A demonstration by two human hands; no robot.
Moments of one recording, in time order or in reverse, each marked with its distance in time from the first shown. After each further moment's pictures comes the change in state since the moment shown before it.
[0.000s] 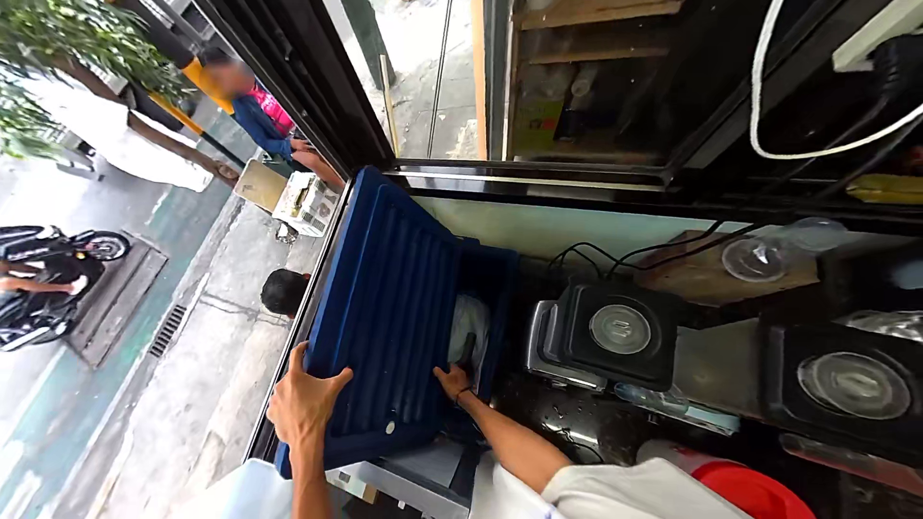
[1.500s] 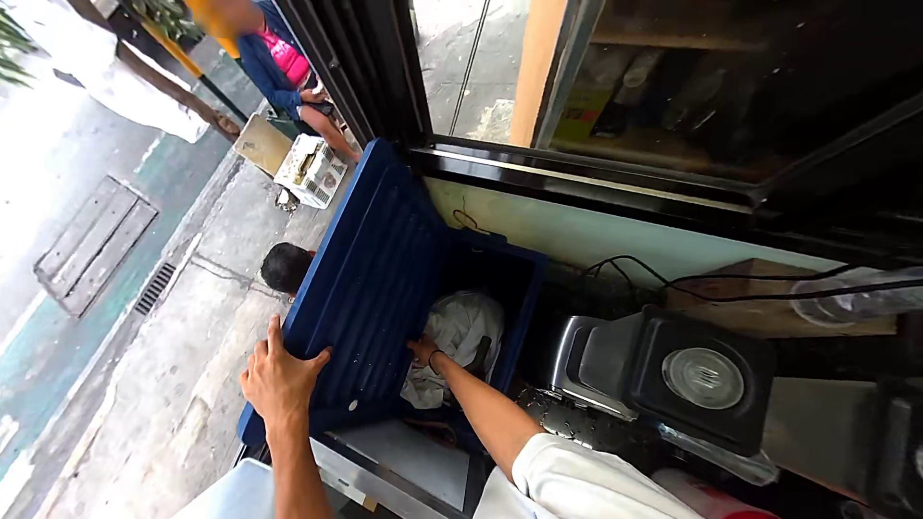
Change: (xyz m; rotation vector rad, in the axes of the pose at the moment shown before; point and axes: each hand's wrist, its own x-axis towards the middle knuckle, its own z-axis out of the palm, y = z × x) left_hand 0.084 -0.049 0.033 0.023 0.109 0.052; right_hand 0.079 -0.097 0.061 0.104 -0.221 0.085
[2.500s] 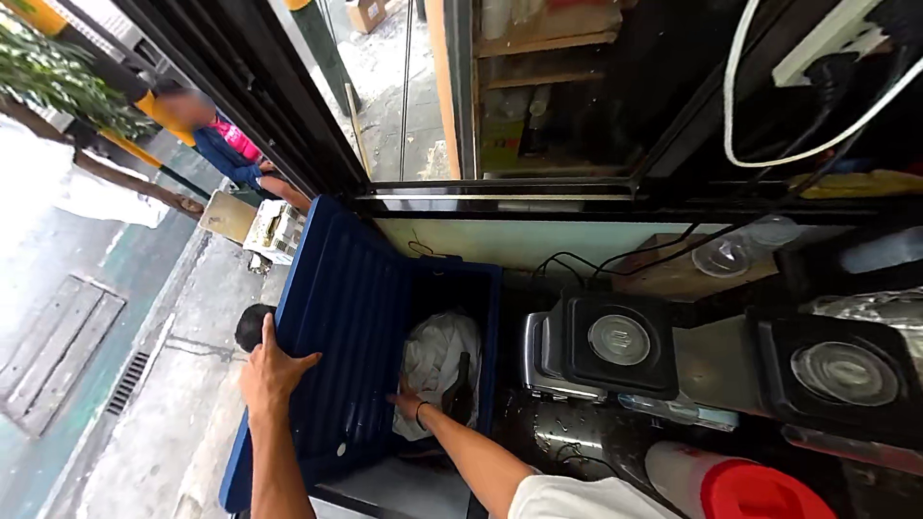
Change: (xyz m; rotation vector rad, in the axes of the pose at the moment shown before) left_hand 0.061 0.061 -0.007 0.003 -0.199 0.138; right_hand -0.056 0.039 0.014 0.134 -0.104 -0.138
